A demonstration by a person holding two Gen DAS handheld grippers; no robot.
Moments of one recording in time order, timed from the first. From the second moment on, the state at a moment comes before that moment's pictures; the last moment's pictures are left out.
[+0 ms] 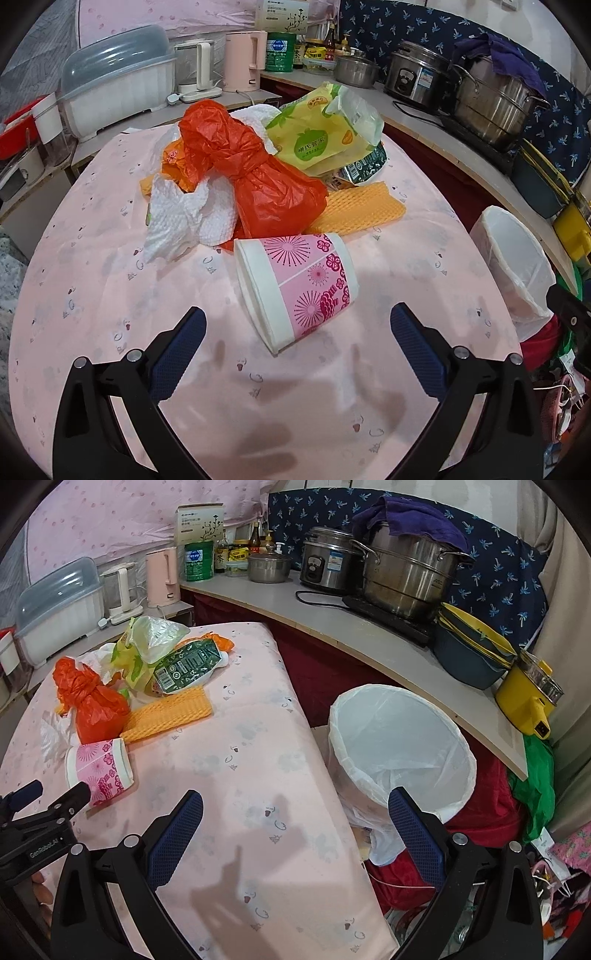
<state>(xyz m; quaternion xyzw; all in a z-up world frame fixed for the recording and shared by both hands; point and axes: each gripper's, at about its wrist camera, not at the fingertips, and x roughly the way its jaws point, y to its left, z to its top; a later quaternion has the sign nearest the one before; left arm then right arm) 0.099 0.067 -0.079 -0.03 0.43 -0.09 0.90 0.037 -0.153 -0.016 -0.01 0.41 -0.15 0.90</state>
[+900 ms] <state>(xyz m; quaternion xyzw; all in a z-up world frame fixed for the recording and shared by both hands) 0.116 0.085 -0.077 -0.06 0.45 -0.16 0.88 0.183 -0.082 -0.024 0.03 0.41 -0.02 0.91</state>
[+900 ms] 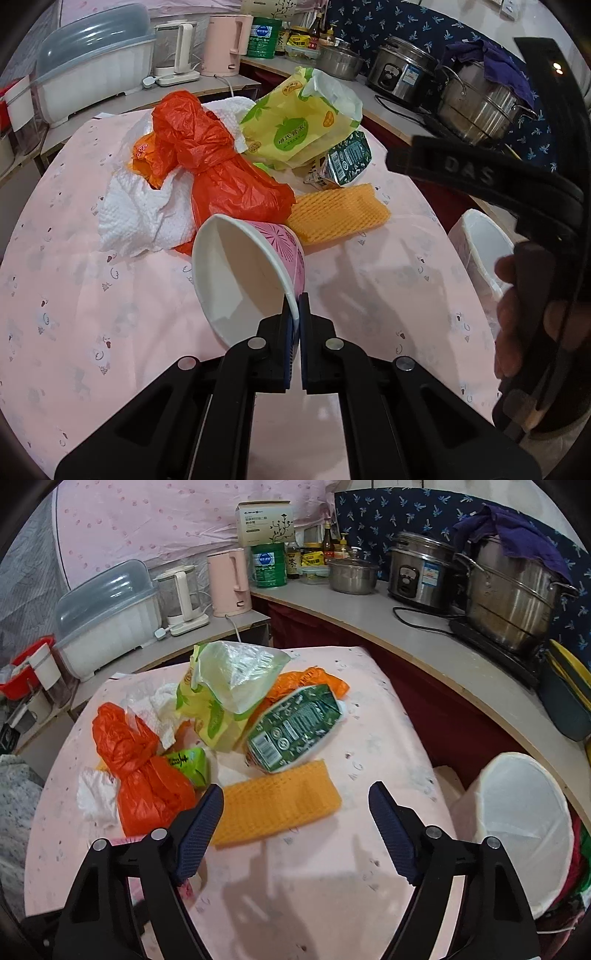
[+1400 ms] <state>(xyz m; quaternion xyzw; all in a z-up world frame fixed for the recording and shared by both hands) 0.135 0.087 -0.082 -0.06 0.46 -0.15 0.87 0.281 -0.055 -0.052 0.07 0.43 0.04 0.90</state>
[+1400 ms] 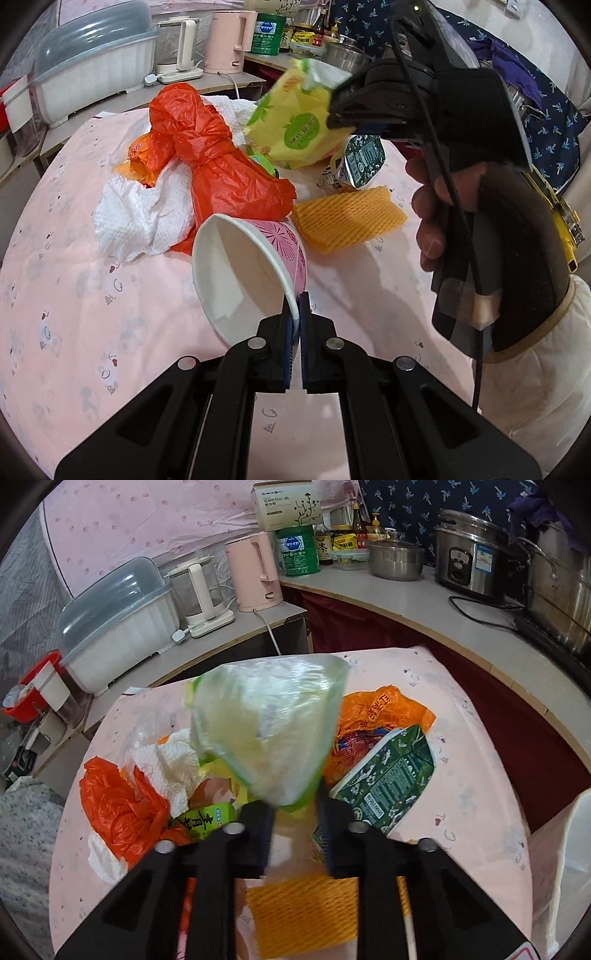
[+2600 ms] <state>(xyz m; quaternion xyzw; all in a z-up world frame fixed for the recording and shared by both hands) 0.084 -0.007 -0.001 0.00 0.38 -0.23 0.90 0.072 -0.196 0.072 0.16 0.28 -0.04 0.95</state>
